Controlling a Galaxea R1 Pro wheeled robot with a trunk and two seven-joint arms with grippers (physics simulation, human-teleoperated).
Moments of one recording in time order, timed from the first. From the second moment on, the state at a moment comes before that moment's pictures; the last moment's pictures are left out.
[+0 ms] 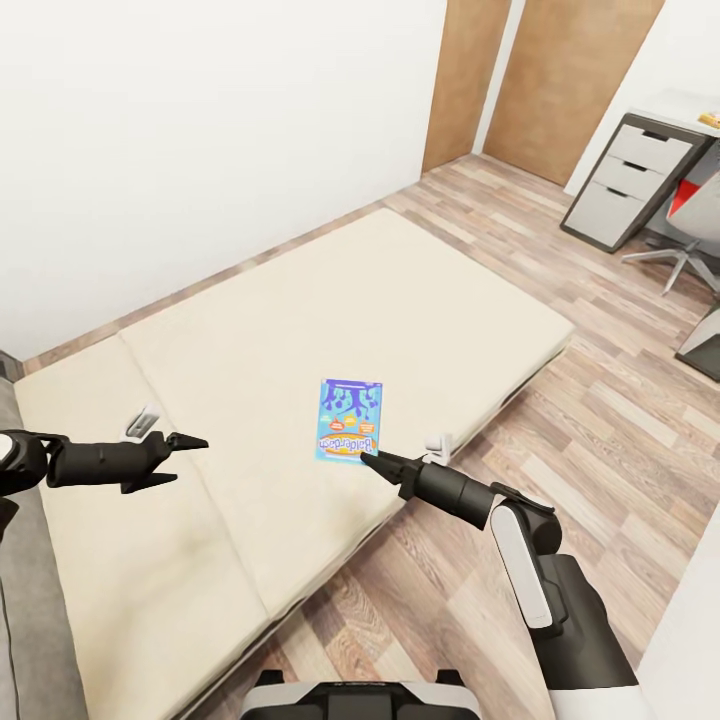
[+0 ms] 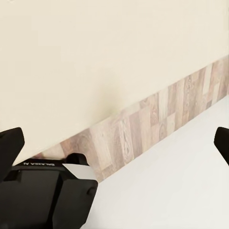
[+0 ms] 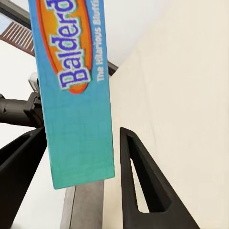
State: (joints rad) left arm -0.67 0.64 -0.14 -1.40 1.98 1.05 0.65; right arm -0.47 0.07 0.04 -1.50 -0.40 0.69 0.74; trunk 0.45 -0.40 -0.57
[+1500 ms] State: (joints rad) left arm -0.67 0.64 -0.14 -1.40 1.98 1.05 0.66; right arm -0.47 0.07 0.06 -1.50 -0.39 0.68 0.74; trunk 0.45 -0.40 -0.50
